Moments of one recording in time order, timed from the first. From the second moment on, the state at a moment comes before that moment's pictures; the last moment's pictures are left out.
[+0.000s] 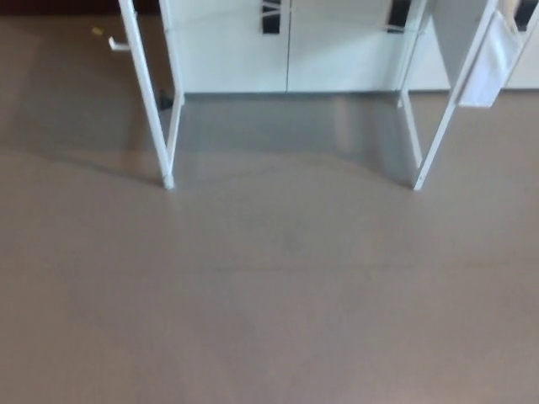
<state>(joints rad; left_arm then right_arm) 0.18 0.39 0.45 0.91 -0.32 -0.03 -0.34 0.11 -0.25 -0.51 0.86 0.37 0.07 0.33</state>
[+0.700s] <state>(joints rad) 0.26 0.40 0.42 0.98 -0.31 -0.10 -0.36 0.22 -0.26 -0.49 0.83 0.36 0.05 0.31</state>
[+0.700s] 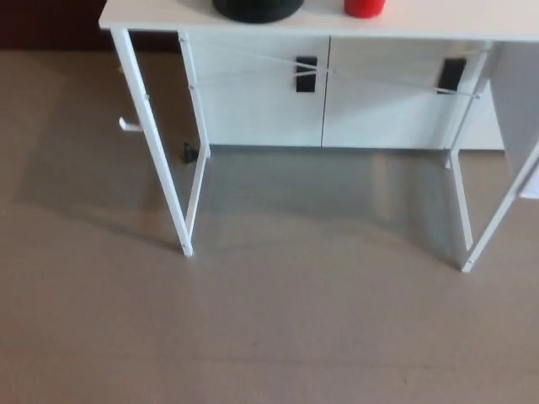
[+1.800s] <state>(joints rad) 0.18 0.40 0.41 1.04 -0.32 -0.13 -0.37 0.15 -0.28 -0.49 0.84 0.36 0.06 0.28</state>
